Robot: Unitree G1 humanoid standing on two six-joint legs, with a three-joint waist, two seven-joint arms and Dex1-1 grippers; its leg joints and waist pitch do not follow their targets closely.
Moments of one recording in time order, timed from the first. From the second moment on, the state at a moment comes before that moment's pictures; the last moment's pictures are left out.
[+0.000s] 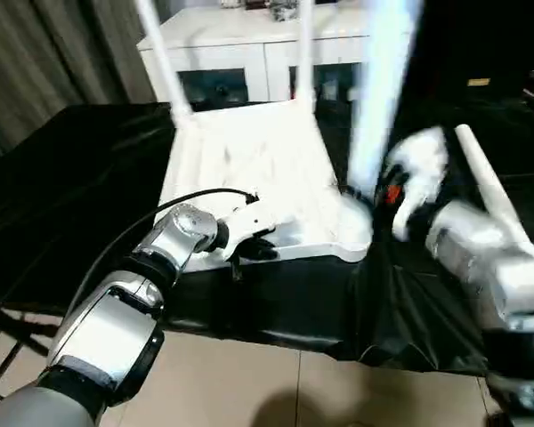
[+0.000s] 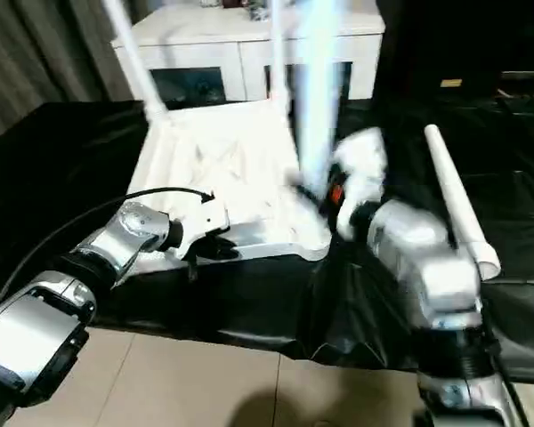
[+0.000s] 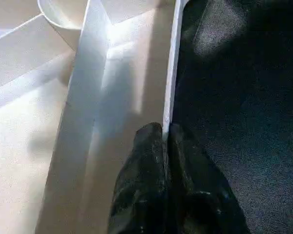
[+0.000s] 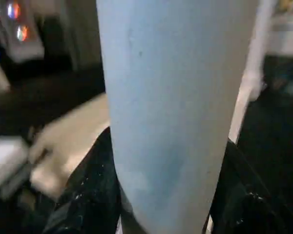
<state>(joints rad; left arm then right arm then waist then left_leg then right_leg) -0.93 0.24 -0.37 1.20 0.14 -0.13 -1.01 -0.51 -0.33 -0.09 -0.07 0.36 0.62 0.50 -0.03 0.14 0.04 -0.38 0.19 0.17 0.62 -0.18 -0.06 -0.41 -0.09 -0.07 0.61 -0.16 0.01</state>
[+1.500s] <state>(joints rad) -0.56 0.42 -0.23 0.50 0.00 0.14 -1.02 -0.51 -0.26 0.02 0.08 0.33 0.60 0.53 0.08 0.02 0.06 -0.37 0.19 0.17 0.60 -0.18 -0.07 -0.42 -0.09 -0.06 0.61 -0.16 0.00</state>
